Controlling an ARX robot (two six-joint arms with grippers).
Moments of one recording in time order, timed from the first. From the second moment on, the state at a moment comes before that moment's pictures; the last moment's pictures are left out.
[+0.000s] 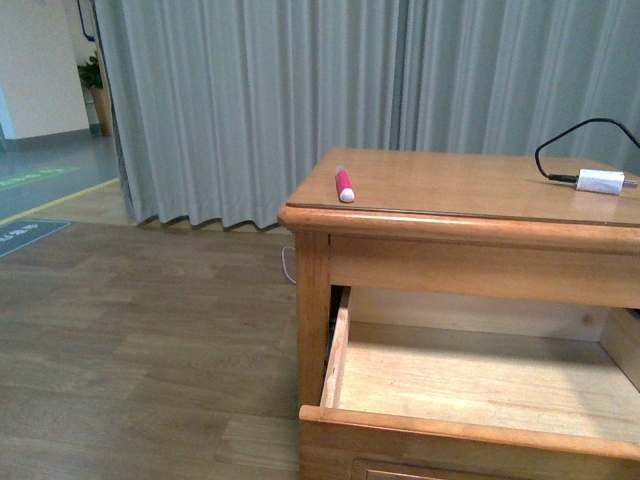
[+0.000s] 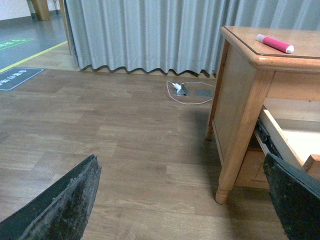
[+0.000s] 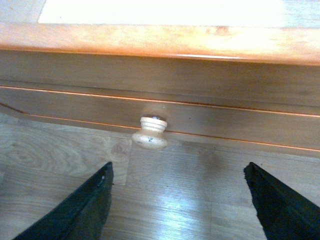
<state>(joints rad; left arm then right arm) 0.00 0.00 0.02 0.00 0.00 0.00 0.23 1.43 0.29 0.44 0.02 0.23</state>
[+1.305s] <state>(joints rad) -0.24 0.62 0.37 0.08 -0.34 -0.17 0.12 0.69 0.43 -0.23 -0.10 0.11</state>
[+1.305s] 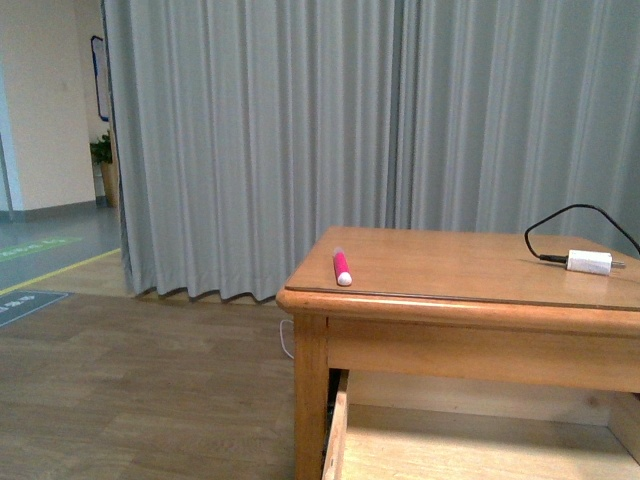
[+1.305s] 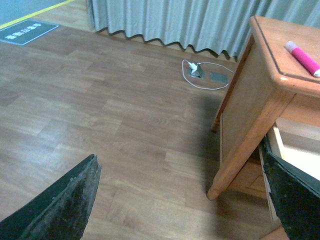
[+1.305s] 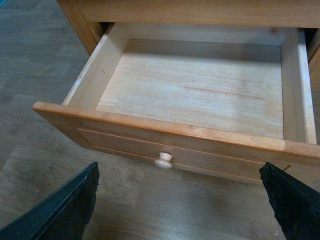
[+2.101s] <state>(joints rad) -0.40 1.88 1.47 0.17 -0.23 -0.02 0.12 0.69 0.43 -0.23 -0.10 0.11</state>
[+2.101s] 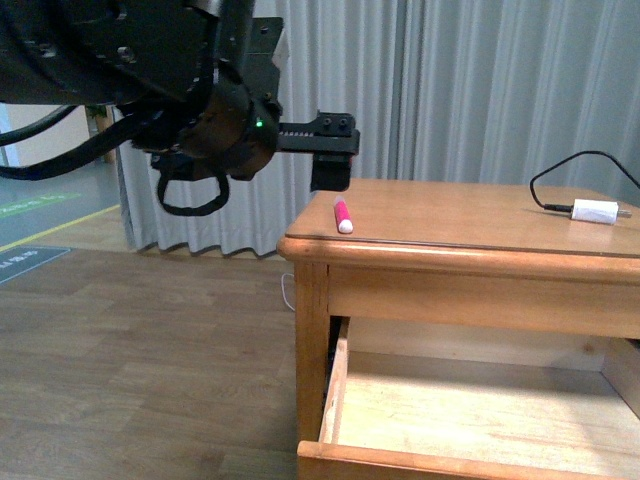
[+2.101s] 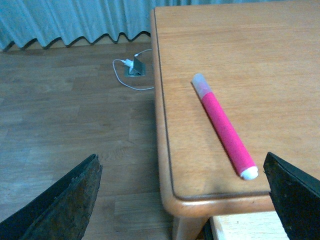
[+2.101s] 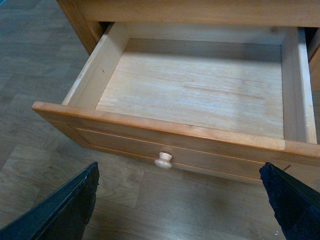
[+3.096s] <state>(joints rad) -0.46 2.24 1.91 -0.08 -0.25 0.01 0.12 0.69 0.43 -0.23 -0.10 0.11</state>
